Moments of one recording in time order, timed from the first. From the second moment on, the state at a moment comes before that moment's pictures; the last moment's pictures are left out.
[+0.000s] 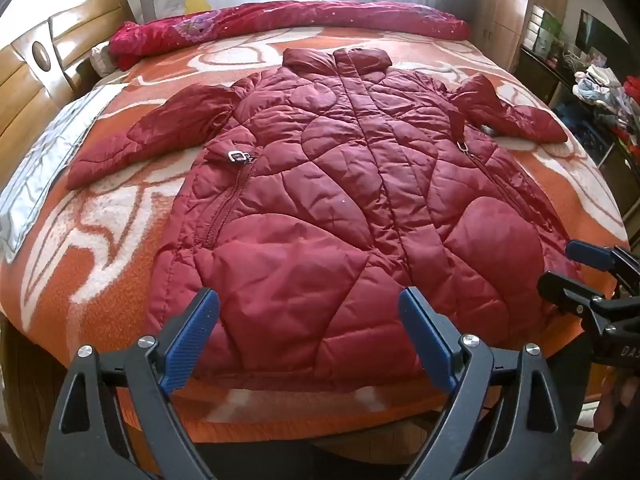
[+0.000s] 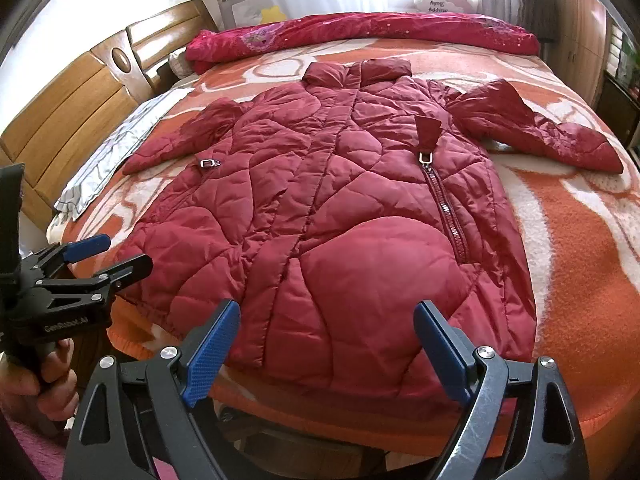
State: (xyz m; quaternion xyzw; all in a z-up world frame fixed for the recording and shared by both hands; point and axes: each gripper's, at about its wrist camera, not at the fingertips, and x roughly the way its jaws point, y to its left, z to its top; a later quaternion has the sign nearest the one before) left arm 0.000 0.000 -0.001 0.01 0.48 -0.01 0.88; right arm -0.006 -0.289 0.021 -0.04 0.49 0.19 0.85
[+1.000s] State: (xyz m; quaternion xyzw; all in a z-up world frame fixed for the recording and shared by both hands) left arm 0.002 -0.007 -0.012 0.01 0.48 -0.01 0.88; right arm -0.004 -0.290 0.021 -0.04 0.49 0.19 0.85
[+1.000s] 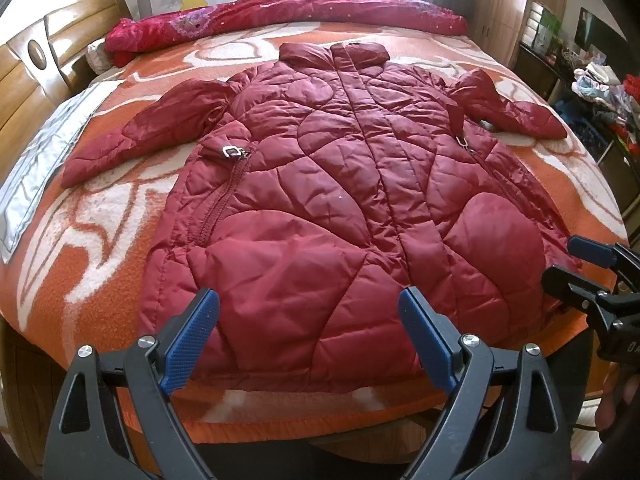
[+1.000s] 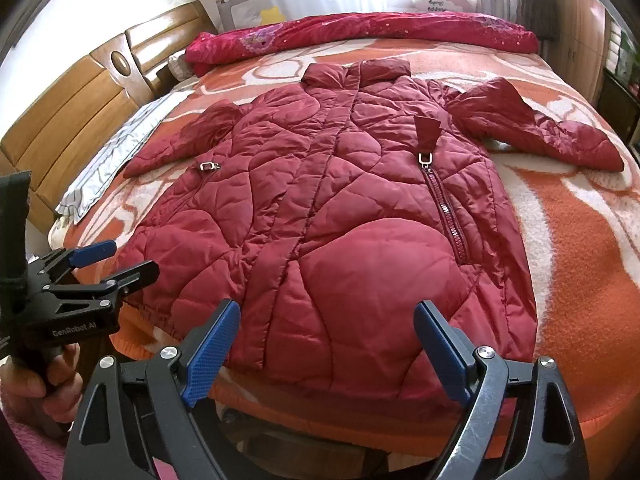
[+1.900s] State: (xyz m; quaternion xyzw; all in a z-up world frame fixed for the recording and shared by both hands) left arm 0.042 -0.001 -0.014 0.01 0.48 -0.01 0.88; right arm 0.043 -0.353 0.022 0.02 0.49 0.14 0.86
